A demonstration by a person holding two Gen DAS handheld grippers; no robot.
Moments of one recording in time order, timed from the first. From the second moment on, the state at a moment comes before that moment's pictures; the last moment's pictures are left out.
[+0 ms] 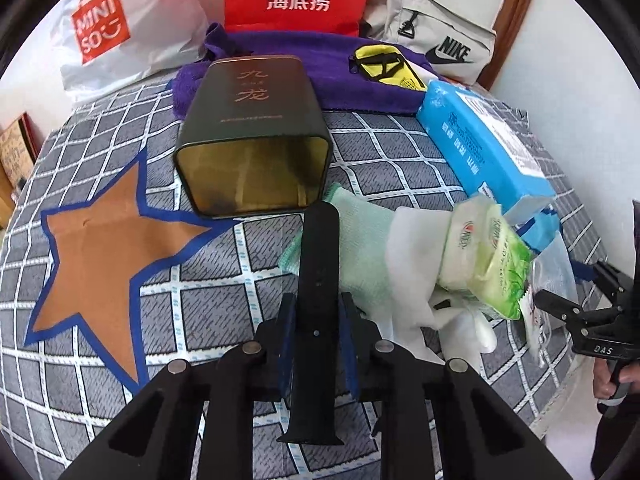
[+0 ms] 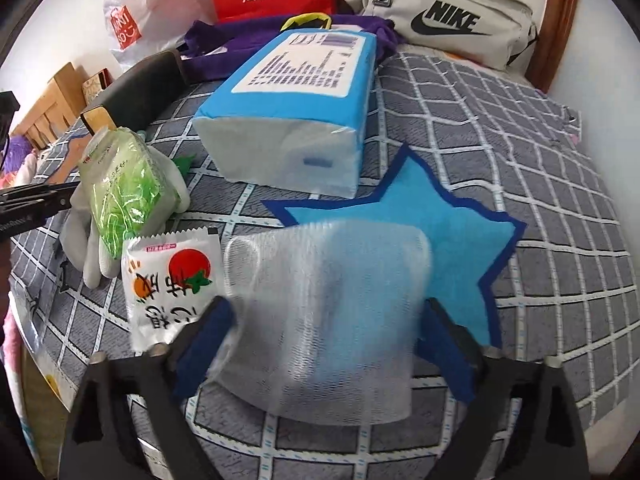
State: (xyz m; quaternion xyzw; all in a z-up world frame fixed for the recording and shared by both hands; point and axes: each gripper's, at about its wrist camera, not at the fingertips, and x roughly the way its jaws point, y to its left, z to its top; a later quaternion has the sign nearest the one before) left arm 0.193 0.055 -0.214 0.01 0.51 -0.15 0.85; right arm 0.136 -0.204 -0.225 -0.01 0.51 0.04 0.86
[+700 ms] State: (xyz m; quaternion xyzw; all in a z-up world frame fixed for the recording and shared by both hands) left arm 0.177 0.071 -0.141 0.00 0.46 -0.11 0.88; right arm 0.132 -0.228 -0.147 0.06 0.44 0.09 0.89
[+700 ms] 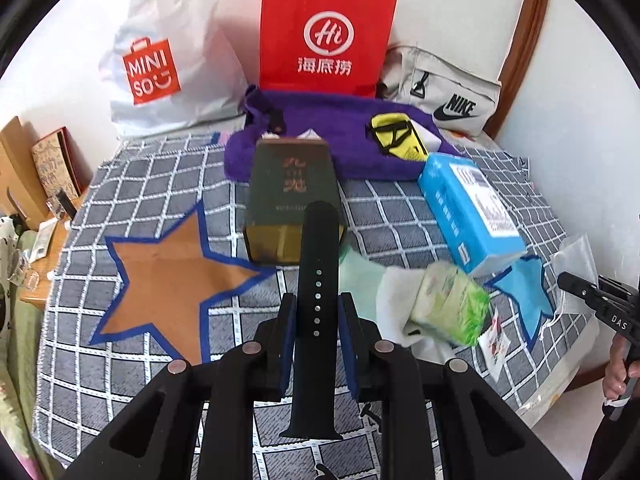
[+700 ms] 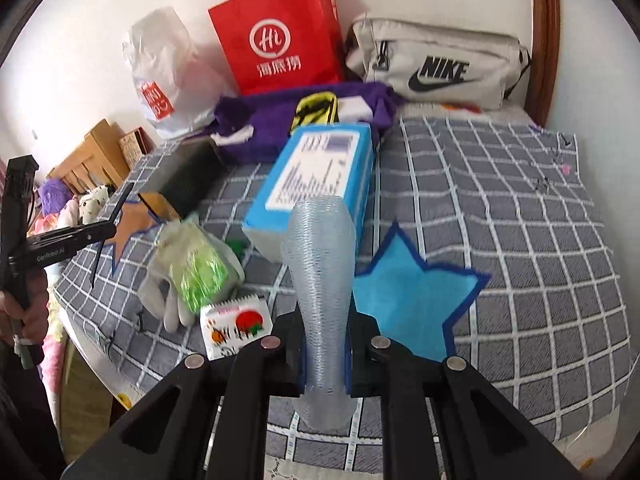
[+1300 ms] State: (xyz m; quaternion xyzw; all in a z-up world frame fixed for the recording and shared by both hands) left arm 0.218 0.068 -0.094 -0.01 0.40 -0.06 0.91; right arm 0.199 -0.207 -0.104 0.05 0.42 0.10 0.90
